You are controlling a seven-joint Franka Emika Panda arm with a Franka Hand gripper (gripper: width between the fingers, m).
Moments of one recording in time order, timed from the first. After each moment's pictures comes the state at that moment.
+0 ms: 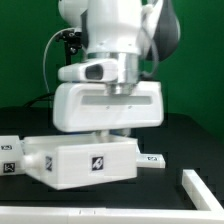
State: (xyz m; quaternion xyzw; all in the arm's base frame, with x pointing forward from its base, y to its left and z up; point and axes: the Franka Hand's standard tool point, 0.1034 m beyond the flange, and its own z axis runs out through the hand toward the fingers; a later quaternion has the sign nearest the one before) arm 0.556 0.027 0.077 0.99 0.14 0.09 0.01
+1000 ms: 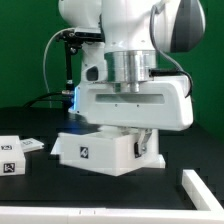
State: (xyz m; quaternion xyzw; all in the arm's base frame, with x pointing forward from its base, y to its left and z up) arm 0.563 0.049 0.076 0.88 -0.46 0.04 -0.08
